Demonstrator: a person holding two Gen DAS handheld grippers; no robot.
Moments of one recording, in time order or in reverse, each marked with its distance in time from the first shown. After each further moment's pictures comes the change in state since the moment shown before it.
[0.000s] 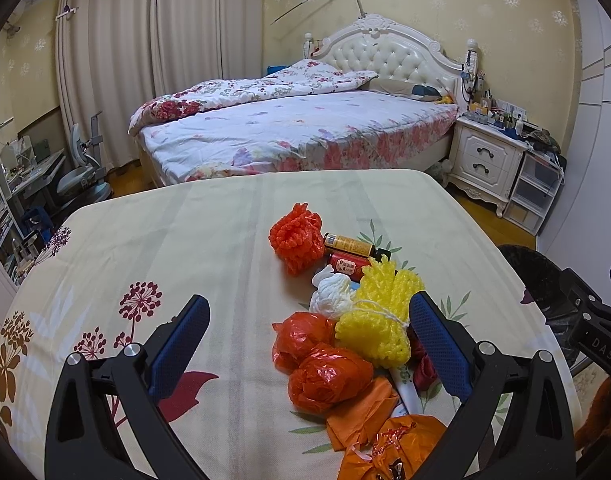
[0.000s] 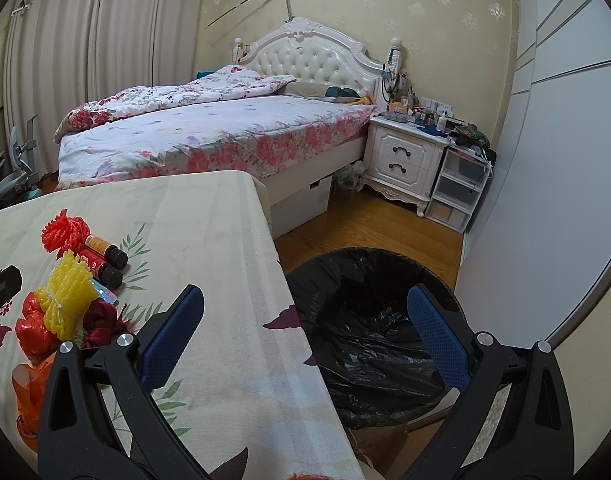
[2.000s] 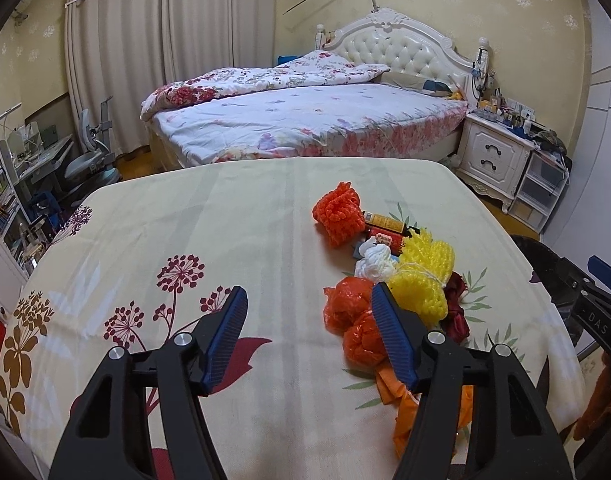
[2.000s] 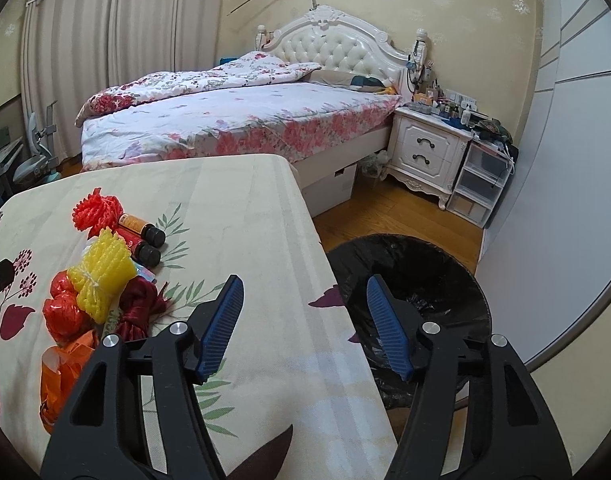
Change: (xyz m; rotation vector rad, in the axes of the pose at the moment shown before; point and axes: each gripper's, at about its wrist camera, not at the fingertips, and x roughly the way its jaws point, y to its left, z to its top) left arm -0.027 0.037 -0.015 -0.042 0.054 0.001; right arm -0.017 0.013 -0.005 -0.016 0.056 0.071
